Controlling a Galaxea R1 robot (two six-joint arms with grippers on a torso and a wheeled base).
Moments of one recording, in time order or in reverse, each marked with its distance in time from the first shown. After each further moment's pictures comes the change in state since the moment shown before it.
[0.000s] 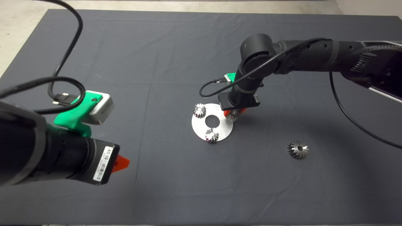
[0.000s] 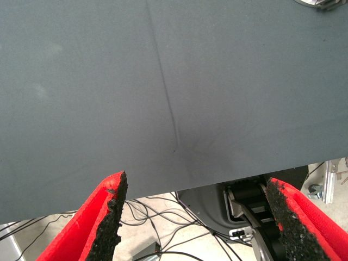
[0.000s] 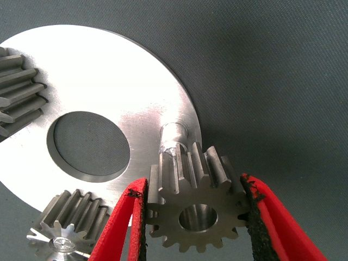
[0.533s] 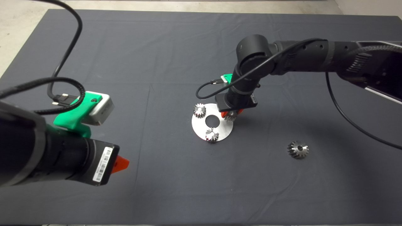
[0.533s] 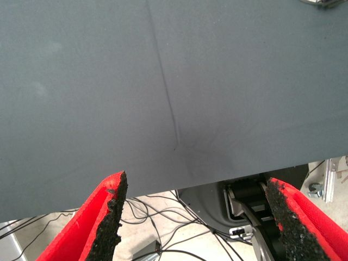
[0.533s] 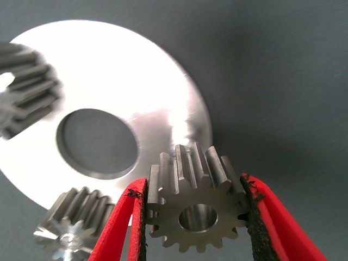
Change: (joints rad) left arm 0.000 0.000 0.000 -0.004 0.000 0.000; right arm -0.001 0.002 0.000 0.000 0.001 -0.003
